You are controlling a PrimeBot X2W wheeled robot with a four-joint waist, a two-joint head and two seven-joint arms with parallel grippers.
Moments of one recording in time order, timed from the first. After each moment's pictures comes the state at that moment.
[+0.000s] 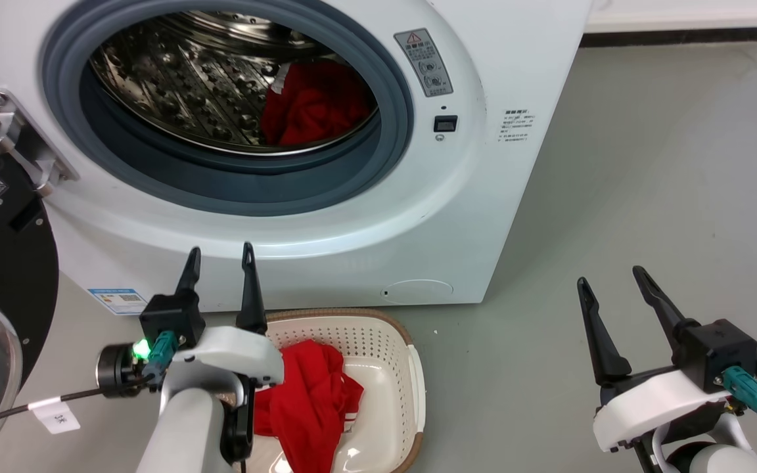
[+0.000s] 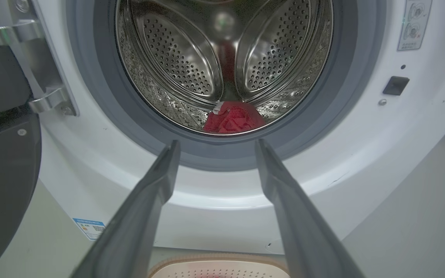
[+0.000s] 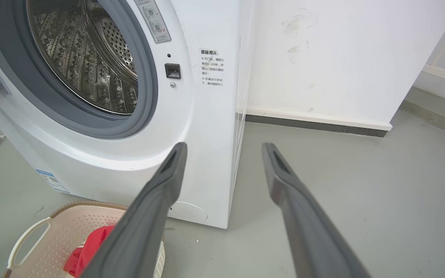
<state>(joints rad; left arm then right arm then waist) -0.29 0.05 -0.08 0.39 -0.19 0.09 -0.26 -0.02 -0.05 0.05 -0.09 0.03 0.13 0.01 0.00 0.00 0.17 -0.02</state>
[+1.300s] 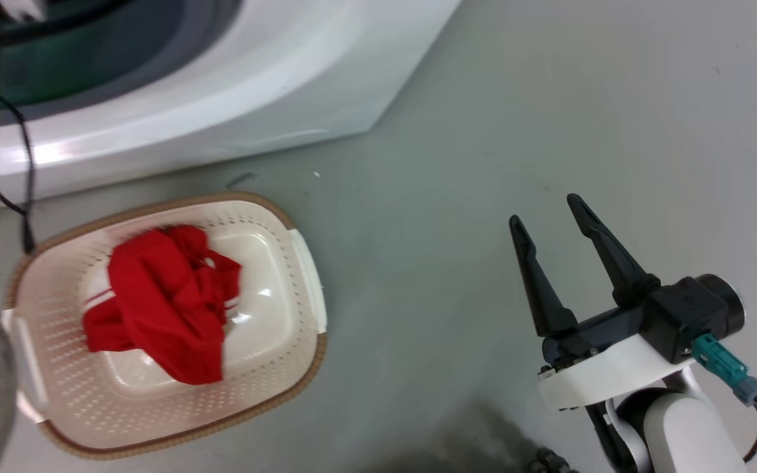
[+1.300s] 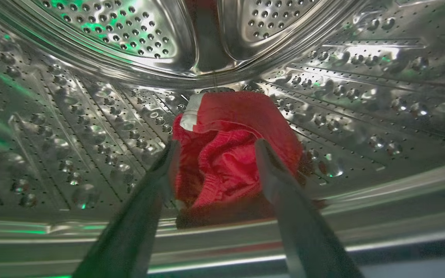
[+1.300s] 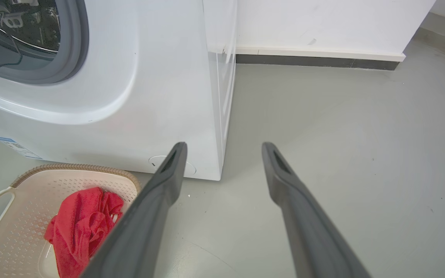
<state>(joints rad) -1.35 0.37 -0.04 1.09 -0.19 -0.08 0.03 -0.17 -0.05 0.22 -0.13 0.09 0.13 -0.08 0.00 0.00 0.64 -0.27</state>
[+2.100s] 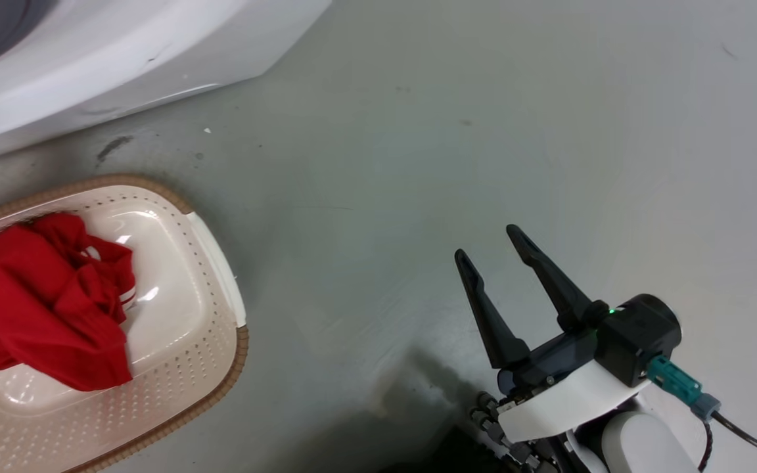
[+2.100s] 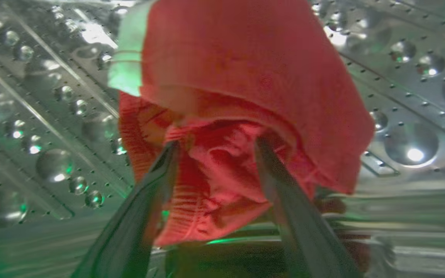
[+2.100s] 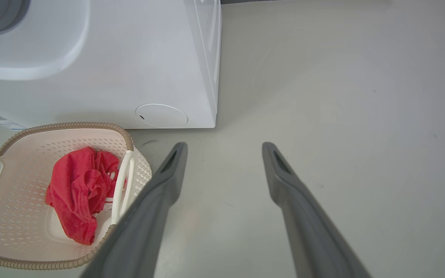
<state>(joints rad) -1.61 0.55 -0.13 1.09 -0.14 -0.08 0.52 -0.16 -0.05 0.34 -0.07 0.19 0.13 -0.14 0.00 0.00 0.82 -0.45</state>
